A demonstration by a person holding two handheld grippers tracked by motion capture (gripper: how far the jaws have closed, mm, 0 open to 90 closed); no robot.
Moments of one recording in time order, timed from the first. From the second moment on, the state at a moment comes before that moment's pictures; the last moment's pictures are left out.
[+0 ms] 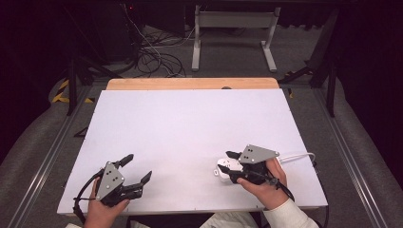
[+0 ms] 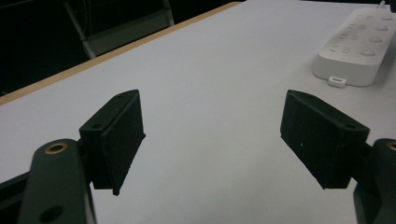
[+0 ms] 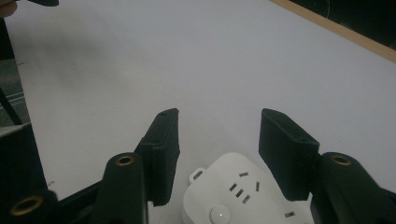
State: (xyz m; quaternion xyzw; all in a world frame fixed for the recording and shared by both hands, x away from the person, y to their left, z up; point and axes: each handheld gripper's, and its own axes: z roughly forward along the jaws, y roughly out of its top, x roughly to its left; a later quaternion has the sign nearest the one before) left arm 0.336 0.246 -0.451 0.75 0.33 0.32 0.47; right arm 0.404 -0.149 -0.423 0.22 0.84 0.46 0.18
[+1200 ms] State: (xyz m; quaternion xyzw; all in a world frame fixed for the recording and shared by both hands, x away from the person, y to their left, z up) left arm 0.333 0.250 -0.448 0.75 0.33 0.32 0.48; right arm 0.406 -0.209 -0.420 0.30 0.80 0.48 0.20
